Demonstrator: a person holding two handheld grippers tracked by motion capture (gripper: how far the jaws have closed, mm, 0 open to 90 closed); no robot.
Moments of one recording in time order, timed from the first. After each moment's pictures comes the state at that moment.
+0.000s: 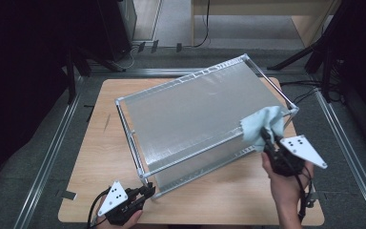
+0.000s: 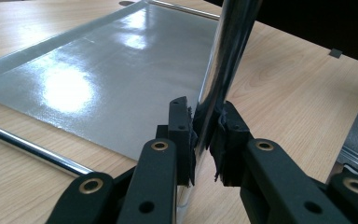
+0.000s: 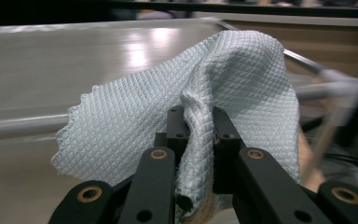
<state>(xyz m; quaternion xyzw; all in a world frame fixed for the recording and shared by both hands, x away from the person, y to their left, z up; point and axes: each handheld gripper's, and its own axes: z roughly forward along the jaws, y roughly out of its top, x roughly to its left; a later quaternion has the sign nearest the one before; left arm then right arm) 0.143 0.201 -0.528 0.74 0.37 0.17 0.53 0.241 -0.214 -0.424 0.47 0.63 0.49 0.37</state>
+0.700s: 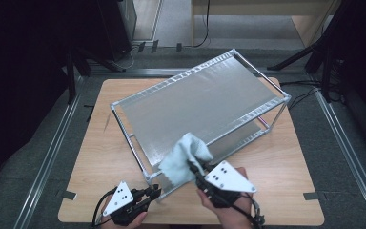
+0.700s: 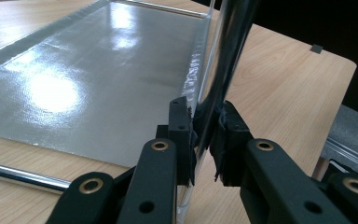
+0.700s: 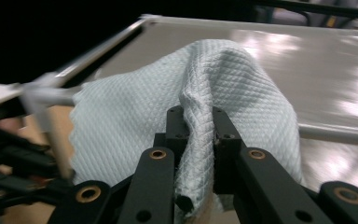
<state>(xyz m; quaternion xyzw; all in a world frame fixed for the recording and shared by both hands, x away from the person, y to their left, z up) 0.144 0.192 -0.528 0.75 0.35 0.16 0.54 0.179 -0.090 -0.418 0.32 0.74 0.54 0.25</state>
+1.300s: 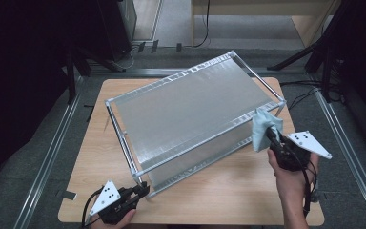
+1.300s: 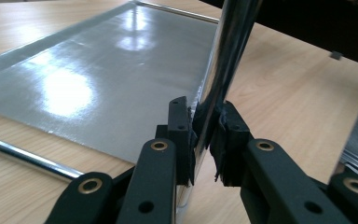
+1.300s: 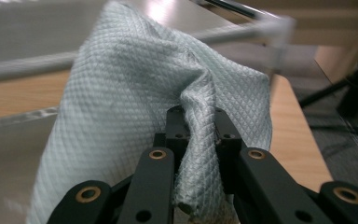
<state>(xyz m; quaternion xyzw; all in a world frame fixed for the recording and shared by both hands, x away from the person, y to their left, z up) 0.146 0.226 -0.530 0.73 0.38 0.17 0.54 0.265 -0.249 -0.440 0.53 0.63 0.46 0.34</state>
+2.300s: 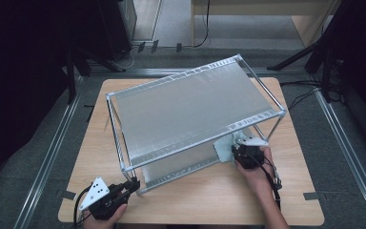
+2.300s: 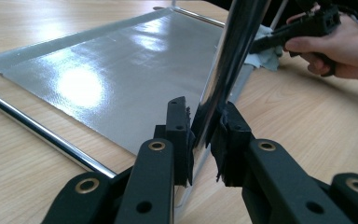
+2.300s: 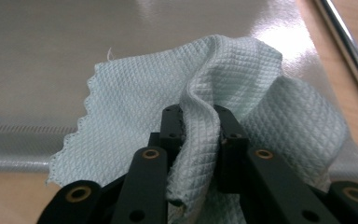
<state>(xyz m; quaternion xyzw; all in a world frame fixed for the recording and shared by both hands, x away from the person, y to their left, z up) 0.150 0.246 -0.533 0.71 0.41 0.17 0.55 0.312 -0.186 -0.544 0.48 0.78 0.34 0.23</state>
